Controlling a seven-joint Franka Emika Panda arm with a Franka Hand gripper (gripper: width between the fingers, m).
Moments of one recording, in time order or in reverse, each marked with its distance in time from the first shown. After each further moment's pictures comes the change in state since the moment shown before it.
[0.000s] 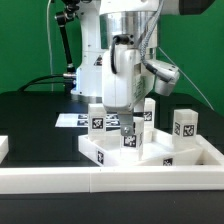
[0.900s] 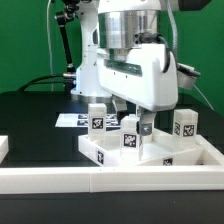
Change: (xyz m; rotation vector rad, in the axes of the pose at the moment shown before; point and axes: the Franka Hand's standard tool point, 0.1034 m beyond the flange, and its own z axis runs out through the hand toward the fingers) arm -0.001 0.000 -0.002 -0.037 -0.013 -0.718
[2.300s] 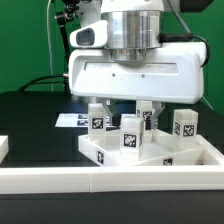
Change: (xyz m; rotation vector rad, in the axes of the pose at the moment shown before) arm 0.000 0.000 0.000 -0.017 0.014 -0.673
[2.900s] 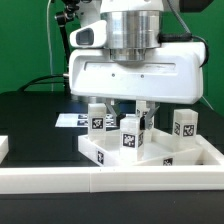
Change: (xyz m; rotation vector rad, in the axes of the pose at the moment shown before) arm 0.000 0.000 0.000 0.001 0.000 0.051
